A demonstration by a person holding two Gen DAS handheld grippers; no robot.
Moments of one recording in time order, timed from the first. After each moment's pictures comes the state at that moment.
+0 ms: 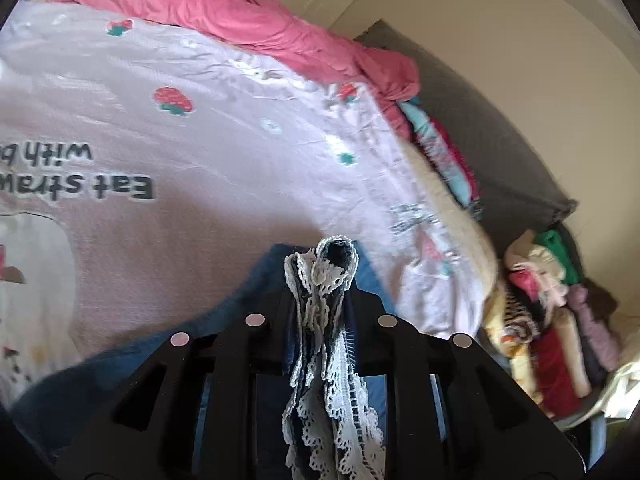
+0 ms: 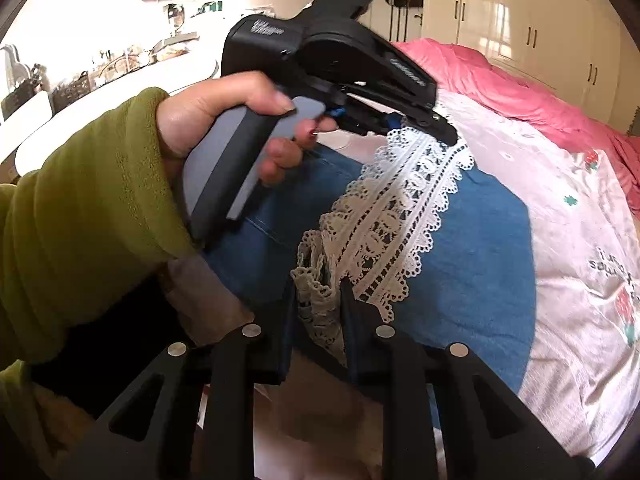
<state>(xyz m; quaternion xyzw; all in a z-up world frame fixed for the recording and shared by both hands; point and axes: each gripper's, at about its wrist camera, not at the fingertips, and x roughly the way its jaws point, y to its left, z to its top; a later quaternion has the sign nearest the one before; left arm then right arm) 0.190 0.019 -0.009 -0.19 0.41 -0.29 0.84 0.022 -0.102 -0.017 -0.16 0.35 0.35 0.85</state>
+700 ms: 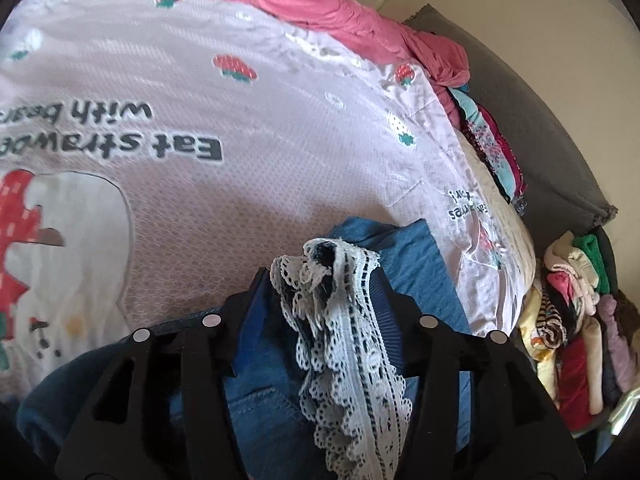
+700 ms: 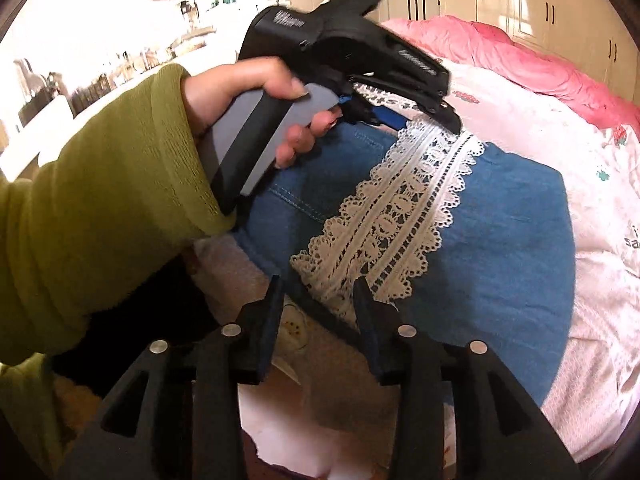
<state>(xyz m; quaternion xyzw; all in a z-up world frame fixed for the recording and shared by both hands) 0.188 0.034 -0.023 -0.18 0.45 -0.23 0.84 0.035 -0.108 -0.029 -0.12 0.39 0.39 0.83</state>
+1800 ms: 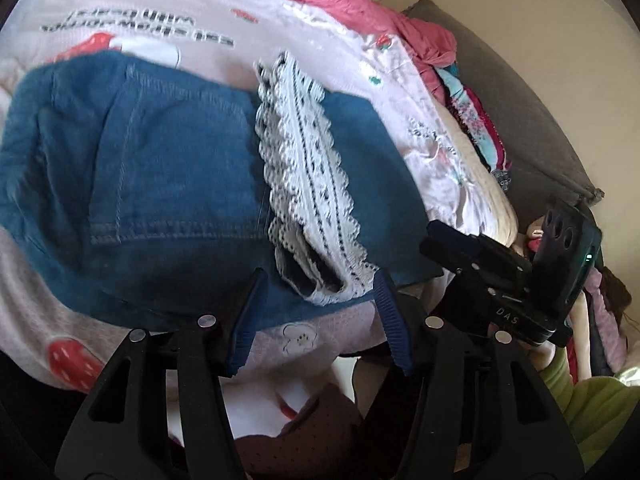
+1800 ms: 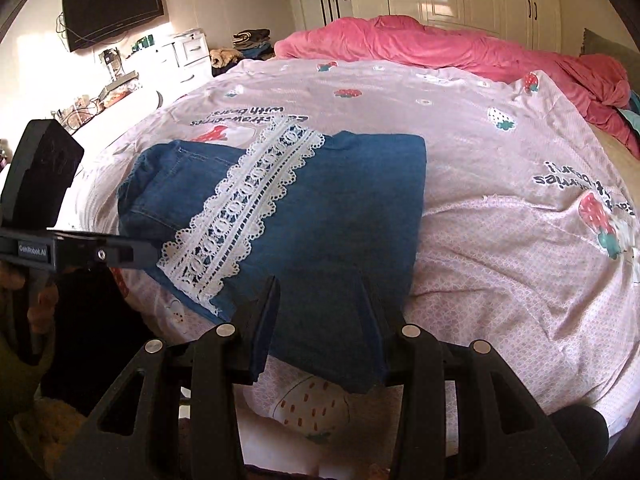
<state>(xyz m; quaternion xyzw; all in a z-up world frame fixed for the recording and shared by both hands) 0.032 0.024 -0.035 -0.21 0.48 -0.23 0.82 0.065 -0.198 -0.028 -0.05 0.39 0.28 0.88</state>
